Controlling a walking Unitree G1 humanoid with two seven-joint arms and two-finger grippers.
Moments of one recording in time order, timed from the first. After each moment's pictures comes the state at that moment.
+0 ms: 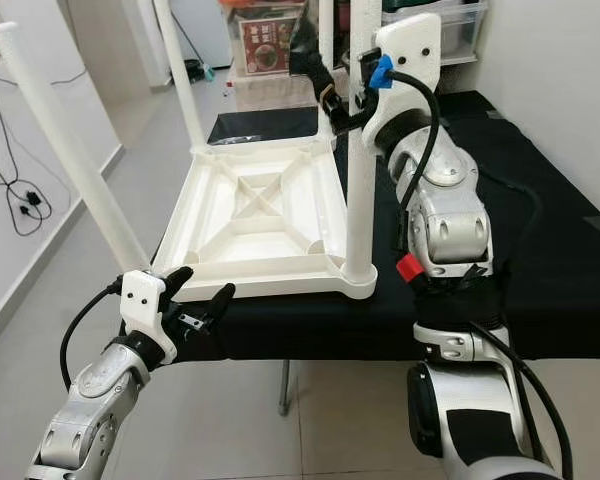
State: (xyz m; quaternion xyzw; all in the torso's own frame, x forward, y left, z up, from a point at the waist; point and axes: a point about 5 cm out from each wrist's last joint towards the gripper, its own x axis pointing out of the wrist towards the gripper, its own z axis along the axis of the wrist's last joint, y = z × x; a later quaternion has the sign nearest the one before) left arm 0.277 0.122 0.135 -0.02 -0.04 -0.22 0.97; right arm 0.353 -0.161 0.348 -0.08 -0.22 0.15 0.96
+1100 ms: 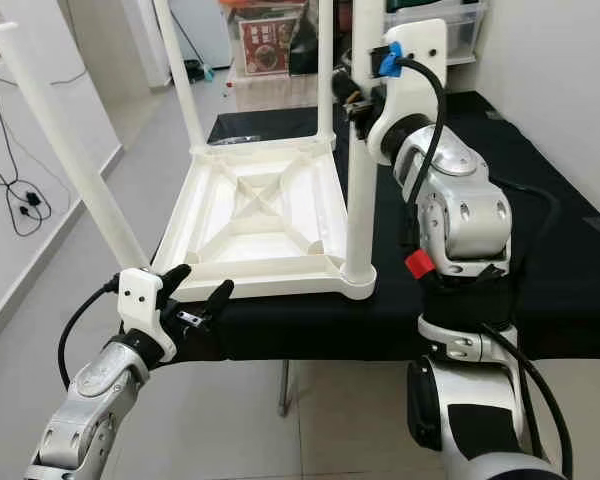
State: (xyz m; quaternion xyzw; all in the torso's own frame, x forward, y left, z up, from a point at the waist) left arm 0.277 0.121 0.140 -0.03 -0.05 -0.21 0.98; right arm 0.368 -0.195 0.337 0.02 -0.10 0.05 0.99
